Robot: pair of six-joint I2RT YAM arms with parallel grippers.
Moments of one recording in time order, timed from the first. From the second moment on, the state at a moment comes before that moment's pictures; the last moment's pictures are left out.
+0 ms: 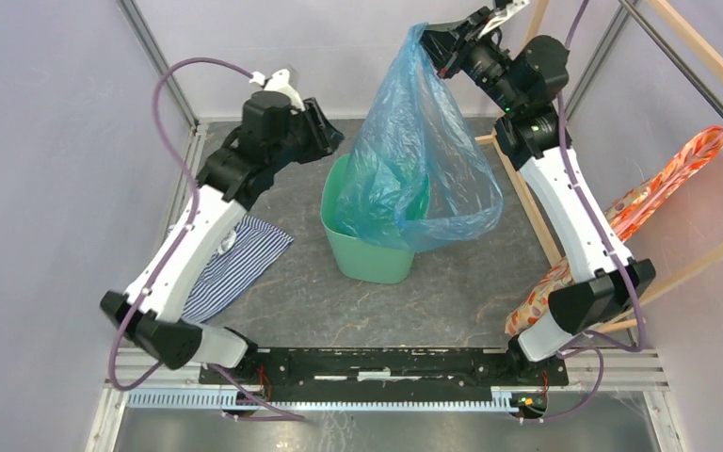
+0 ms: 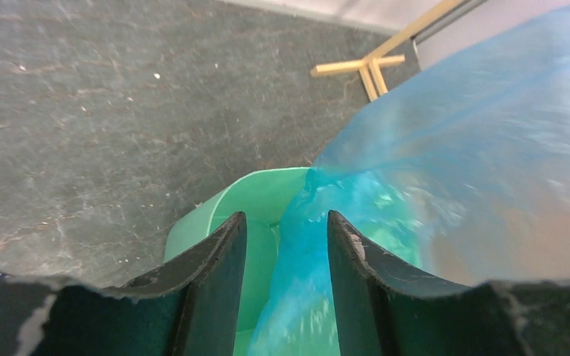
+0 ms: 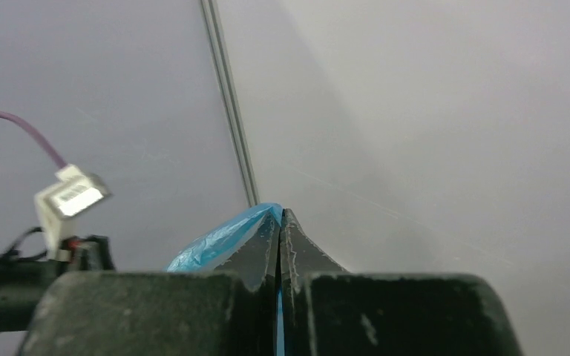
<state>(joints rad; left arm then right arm) -0.52 1.44 1.64 -0.62 -0.05 -0.59 0.35 1.57 1.84 0.14 -0.42 0.27</state>
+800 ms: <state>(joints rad) -0.52 1.09 1.40 -0.68 0.03 -0.58 0.54 1.77 1.95 0.18 -0.41 0.44</state>
